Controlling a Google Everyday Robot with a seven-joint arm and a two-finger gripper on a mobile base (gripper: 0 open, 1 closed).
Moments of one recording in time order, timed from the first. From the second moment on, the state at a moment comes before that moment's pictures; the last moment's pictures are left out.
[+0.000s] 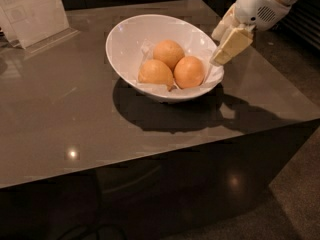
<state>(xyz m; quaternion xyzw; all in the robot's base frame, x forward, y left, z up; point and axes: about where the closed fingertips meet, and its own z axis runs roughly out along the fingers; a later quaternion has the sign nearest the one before) 0.593 -0.142 0.966 -0.63 0.73 0.08 0.26</state>
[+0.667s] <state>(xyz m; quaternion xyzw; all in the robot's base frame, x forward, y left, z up) 0.627 -0.120 0.946 -0.63 0.72 0.12 0.28</state>
